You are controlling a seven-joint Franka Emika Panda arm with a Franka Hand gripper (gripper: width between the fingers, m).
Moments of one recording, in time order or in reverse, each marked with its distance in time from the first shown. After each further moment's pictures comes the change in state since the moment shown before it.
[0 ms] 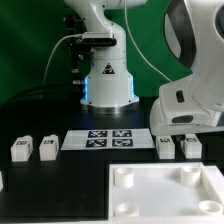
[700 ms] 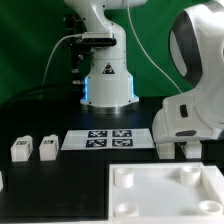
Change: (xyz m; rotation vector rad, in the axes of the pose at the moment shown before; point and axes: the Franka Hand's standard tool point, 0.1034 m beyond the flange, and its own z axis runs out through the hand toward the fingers) arm 0.000 -0.005 0.026 -0.013 -0.011 -0.004
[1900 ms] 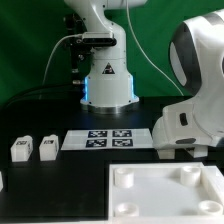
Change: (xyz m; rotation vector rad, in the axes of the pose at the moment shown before) arm 0.006 0.001 0.011 -0.003 0.000 -0.008
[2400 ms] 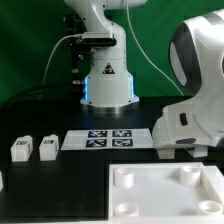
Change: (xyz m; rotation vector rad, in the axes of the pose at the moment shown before) arm 0.000 0.000 0.000 0.000 0.000 0.000
